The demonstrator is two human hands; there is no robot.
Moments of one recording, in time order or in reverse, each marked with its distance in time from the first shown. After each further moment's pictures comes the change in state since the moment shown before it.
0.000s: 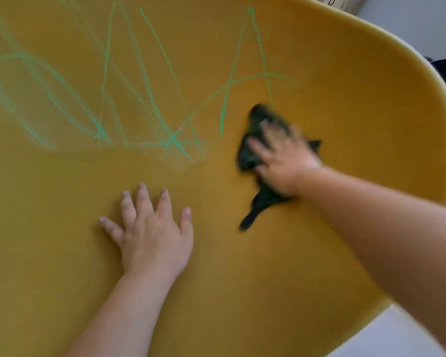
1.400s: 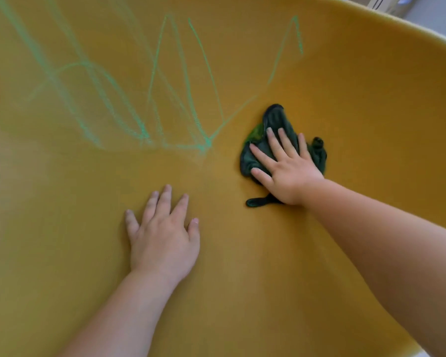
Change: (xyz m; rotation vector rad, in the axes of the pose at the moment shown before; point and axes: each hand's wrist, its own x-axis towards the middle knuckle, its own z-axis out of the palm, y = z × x) left_hand 0.004 -0.038 -0.004 0.022 0.027 0.070; right_hand 0.025 -0.052 0.001 0.258 -0.039 -0.045
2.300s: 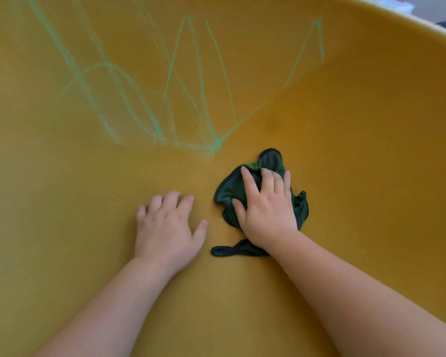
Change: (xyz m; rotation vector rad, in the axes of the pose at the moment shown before) left_hand -0.069 -0.027 -0.016 0.138 0.000 0.221; right_hand -0.150 -0.109 0.026 0.260 0.165 0.181
